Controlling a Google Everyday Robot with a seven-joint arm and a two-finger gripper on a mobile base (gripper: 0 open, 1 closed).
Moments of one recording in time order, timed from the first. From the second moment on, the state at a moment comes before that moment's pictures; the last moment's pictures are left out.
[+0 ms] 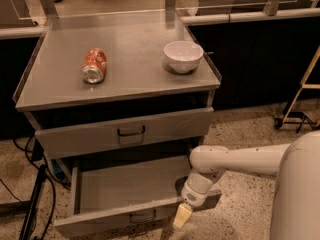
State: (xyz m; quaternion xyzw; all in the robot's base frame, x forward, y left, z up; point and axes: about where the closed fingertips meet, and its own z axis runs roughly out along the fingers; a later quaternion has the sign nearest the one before) arm 0.417 -0.089 0.419 0.47 -0.85 -0.21 0.06
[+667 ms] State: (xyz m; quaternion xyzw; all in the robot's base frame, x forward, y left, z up) arm 0.417 -0.089 0.419 0.47 -0.85 -0.21 0.06
